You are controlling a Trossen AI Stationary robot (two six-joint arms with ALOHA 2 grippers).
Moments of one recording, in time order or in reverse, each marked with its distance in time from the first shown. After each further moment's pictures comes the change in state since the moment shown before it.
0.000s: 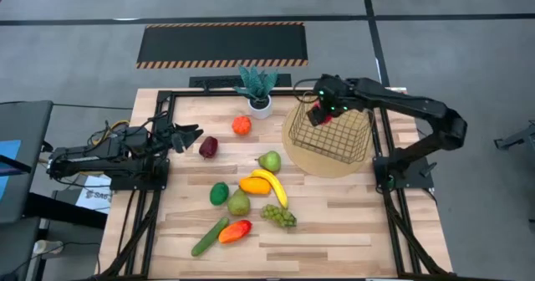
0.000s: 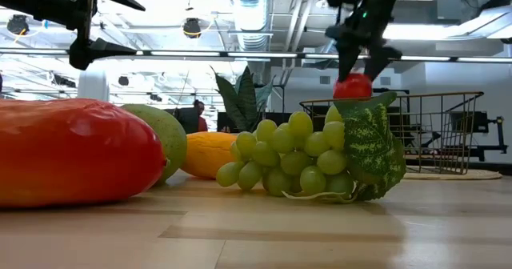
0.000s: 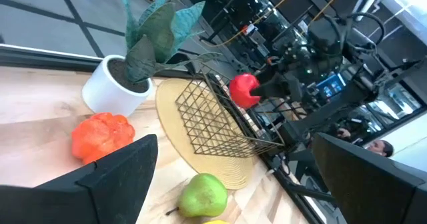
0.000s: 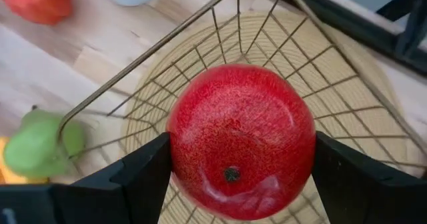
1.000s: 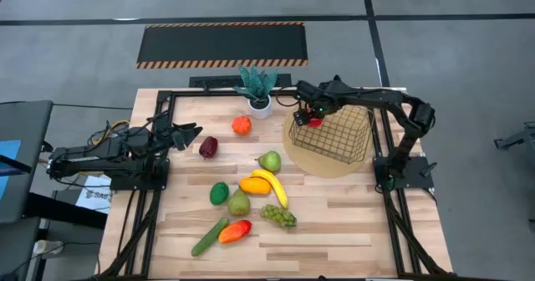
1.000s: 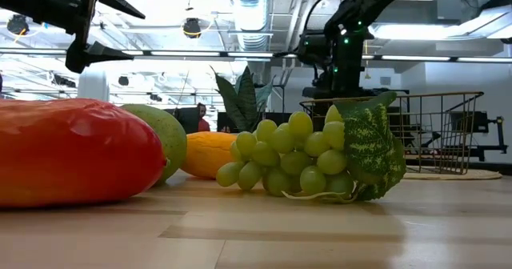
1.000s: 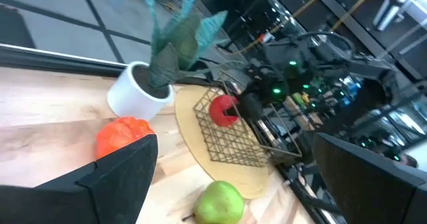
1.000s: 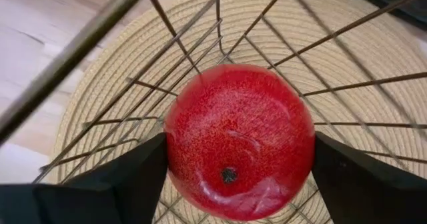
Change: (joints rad) left arm 0.000 0.000 0.000 -0.038 -0.075 -0.025; right arm -0.053 0.307 0.001 0.121 0.049 0.071
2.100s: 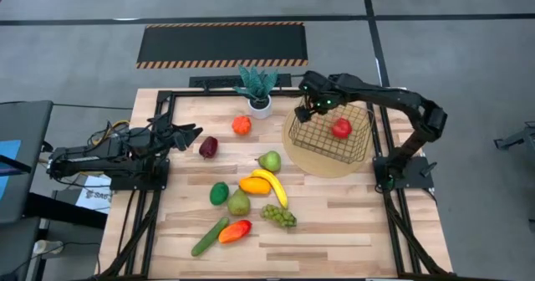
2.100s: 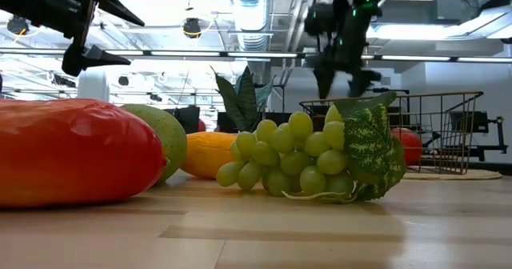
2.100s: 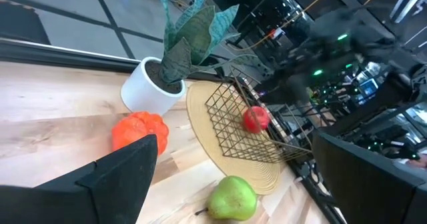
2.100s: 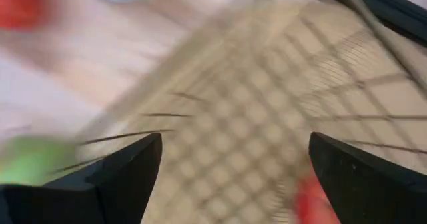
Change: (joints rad) left arm 0.000 0.000 0.000 -0.043 -0.007 -0.003; right arm 0.020 -0.125 0.089 -0.066 -0.155 -0.086
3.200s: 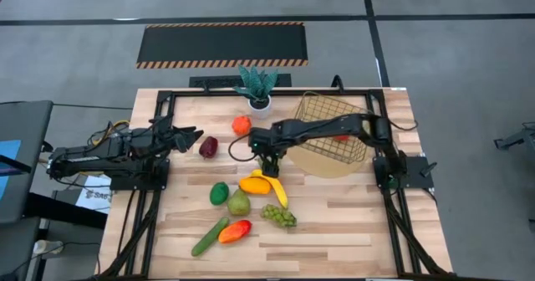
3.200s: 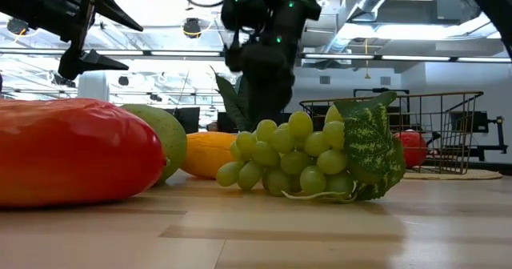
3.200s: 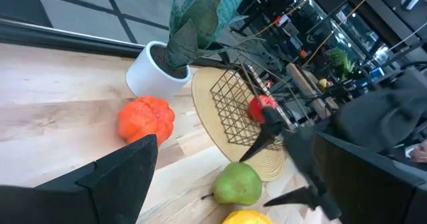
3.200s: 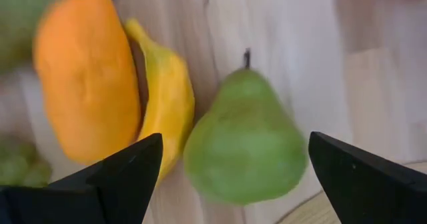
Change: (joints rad) left arm 0.000 0.001 0.000 -0.049 0.029 -0.023; right arm 0.413 0.488 0.353 0.063 -0.083 -0.435
